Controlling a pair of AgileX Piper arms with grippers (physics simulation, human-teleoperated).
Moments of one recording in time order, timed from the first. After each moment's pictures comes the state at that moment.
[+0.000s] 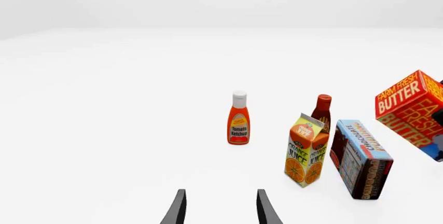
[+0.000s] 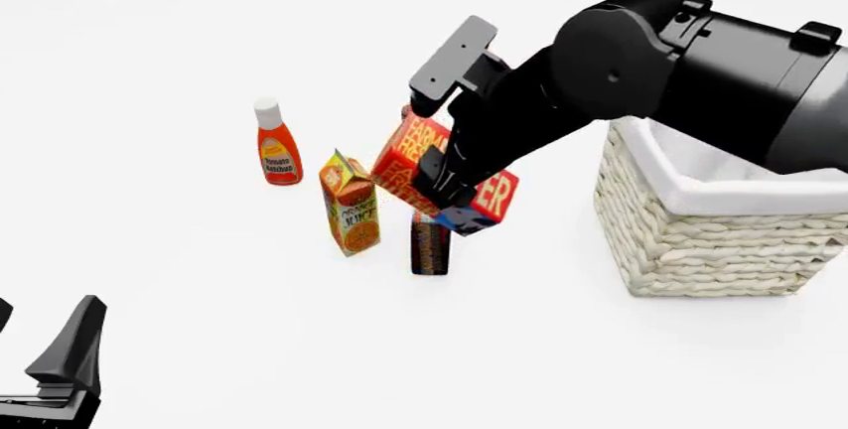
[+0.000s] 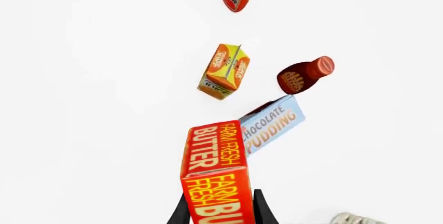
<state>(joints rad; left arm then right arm) 0.00 0.00 0.00 0.00 0.00 0.71 1.56 -1.47 0.85 -0.34</state>
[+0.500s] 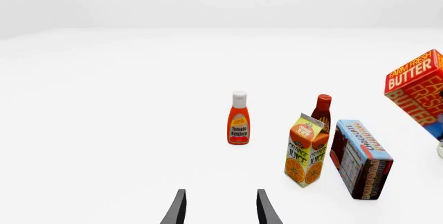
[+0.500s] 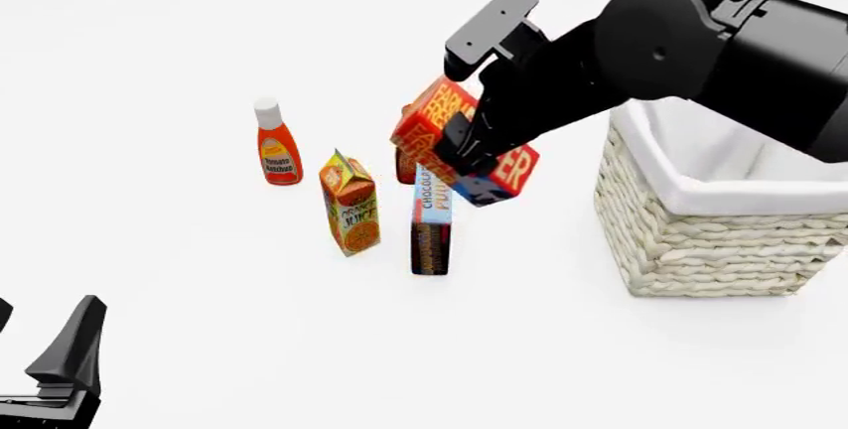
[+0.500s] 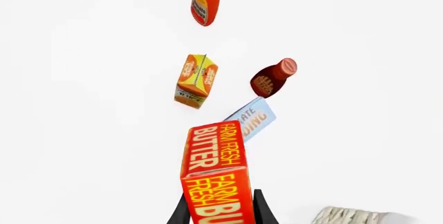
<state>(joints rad) 0.00 0.00 0.00 0.00 0.00 0.65 1.52 -1.46 0.80 -0.33</state>
